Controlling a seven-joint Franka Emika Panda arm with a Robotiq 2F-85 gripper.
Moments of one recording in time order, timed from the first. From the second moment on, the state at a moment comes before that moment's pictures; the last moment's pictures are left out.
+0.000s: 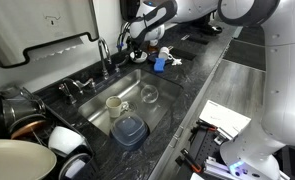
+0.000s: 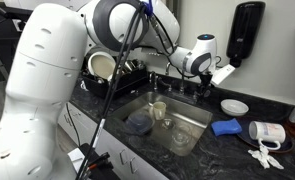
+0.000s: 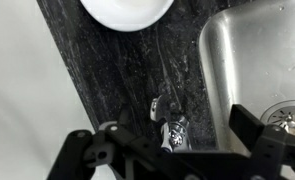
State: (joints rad) arm -0.26 0.55 0.06 -1.66 0.07 2.63 -1.60
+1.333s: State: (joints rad) arm -0.28 0.63 0.12 -1.47 0.11 2.14 -1.68
